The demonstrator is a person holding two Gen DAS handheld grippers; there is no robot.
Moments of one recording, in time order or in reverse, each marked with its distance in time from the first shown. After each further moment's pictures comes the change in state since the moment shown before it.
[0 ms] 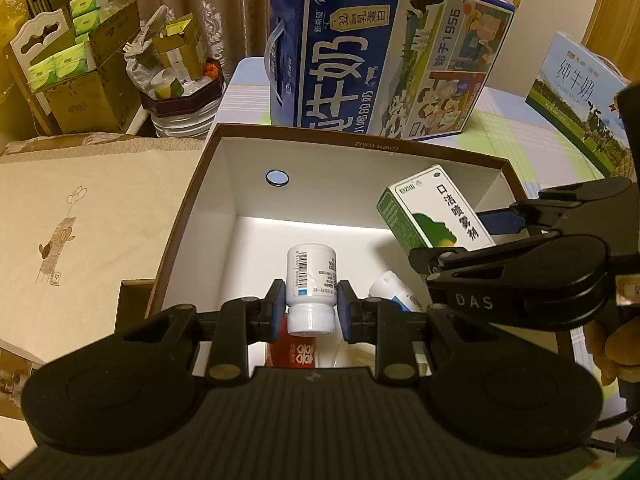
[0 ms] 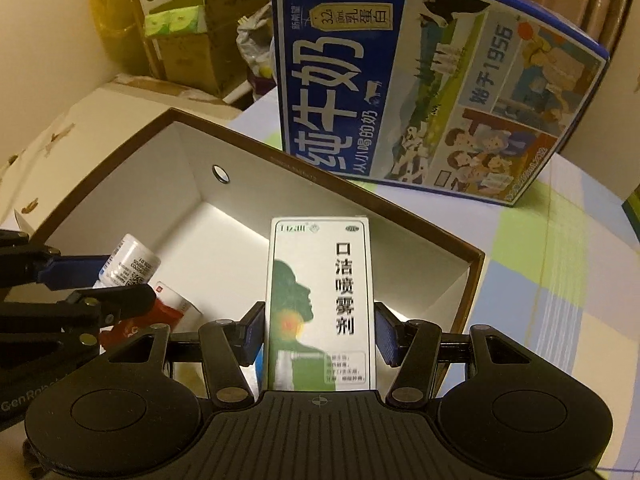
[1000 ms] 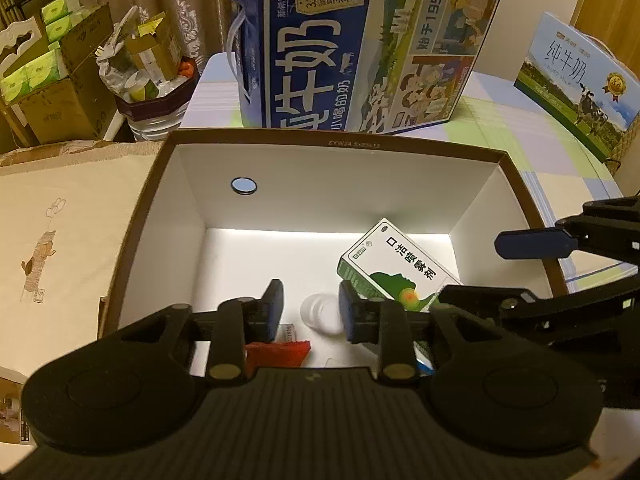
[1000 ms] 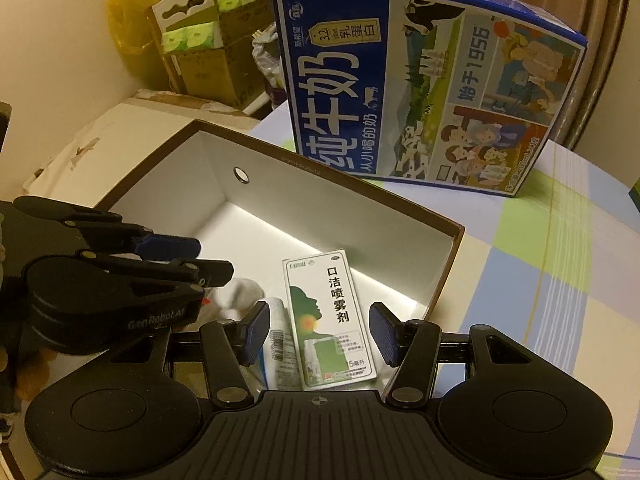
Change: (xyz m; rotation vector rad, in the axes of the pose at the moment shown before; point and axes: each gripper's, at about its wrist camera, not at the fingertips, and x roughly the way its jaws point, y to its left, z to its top) left arm 0.029 -0.011 0.012 0.053 0.020 -0.042; right arm -0.034 -0.012 -0.016 0.031 -0.028 0.092
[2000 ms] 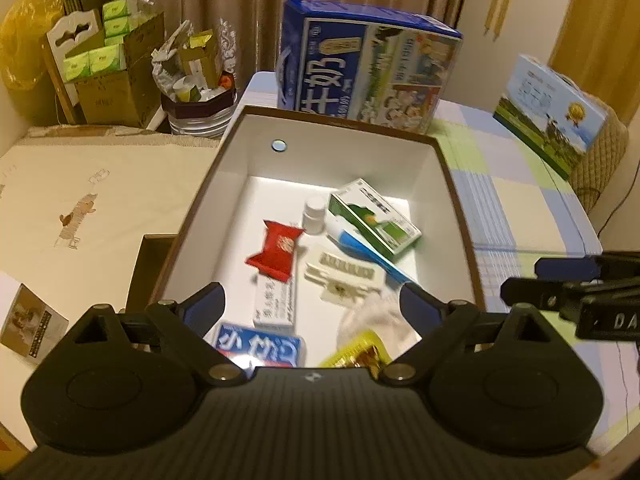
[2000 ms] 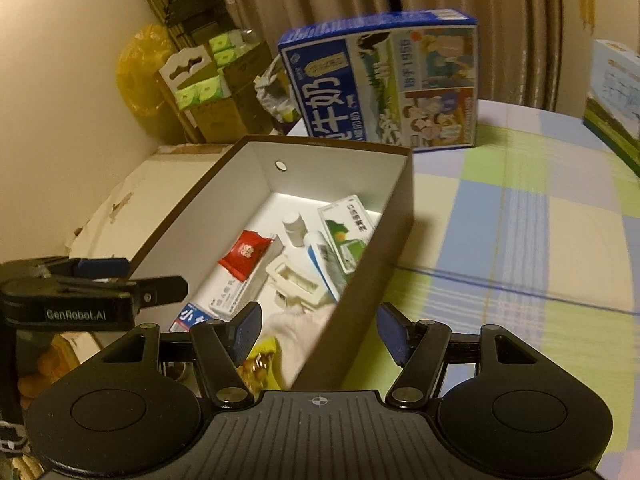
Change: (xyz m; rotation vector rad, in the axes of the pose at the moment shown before) left arm -0.153 -0.026 -0.103 -0.108 -0.100 0.042; right arm -0.138 0.011 -0.104 0.199 -0.123 0.088
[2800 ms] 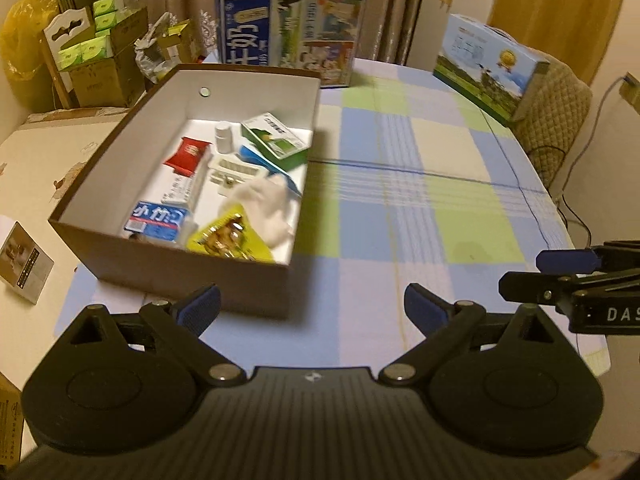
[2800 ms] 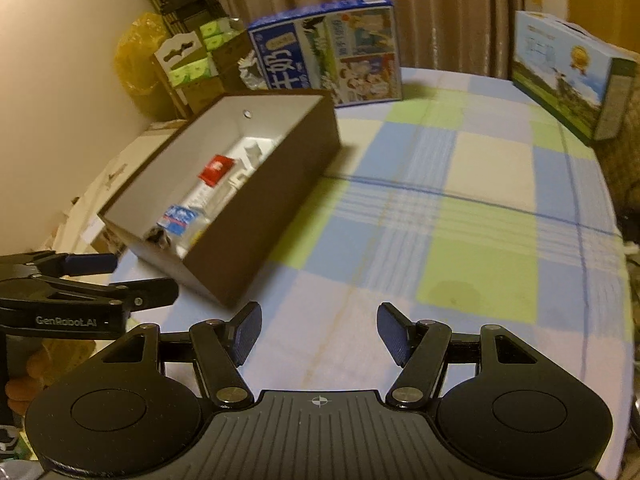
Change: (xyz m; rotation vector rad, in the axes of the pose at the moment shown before) left arm -0.083 -0.143 -0.110 0.010 0.028 -0.003; right arm -0.138 -0.063 -0.119 -0.008 0.043 -0.046
